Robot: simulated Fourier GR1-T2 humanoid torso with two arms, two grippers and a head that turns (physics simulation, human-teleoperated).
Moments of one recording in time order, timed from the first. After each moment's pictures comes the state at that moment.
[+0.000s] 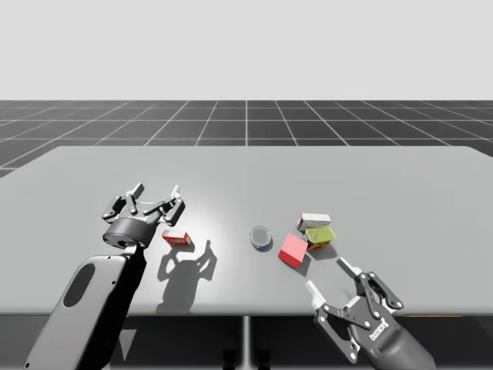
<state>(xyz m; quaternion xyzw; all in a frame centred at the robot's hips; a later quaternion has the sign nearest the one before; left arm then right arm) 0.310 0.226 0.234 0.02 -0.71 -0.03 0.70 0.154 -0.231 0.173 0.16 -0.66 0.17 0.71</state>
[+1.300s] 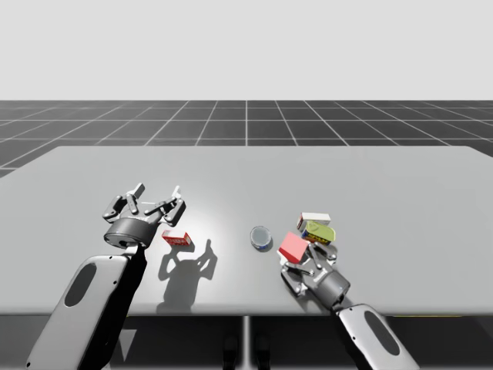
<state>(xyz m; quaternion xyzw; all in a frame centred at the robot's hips) 0.311 0.225 0.234 0.03 -0.71 -0.04 0.70 0.244 -0.198 0.120 0.15 -0.59 0.24 0.76</state>
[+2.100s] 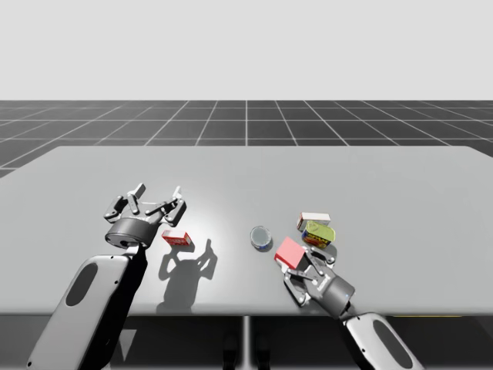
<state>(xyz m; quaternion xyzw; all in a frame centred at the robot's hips) 0.311 0.224 0.233 0.03 -0.71 -0.04 0.71 0.232 -0.203 0.125 0.18 -0.57 0.28 0.75</state>
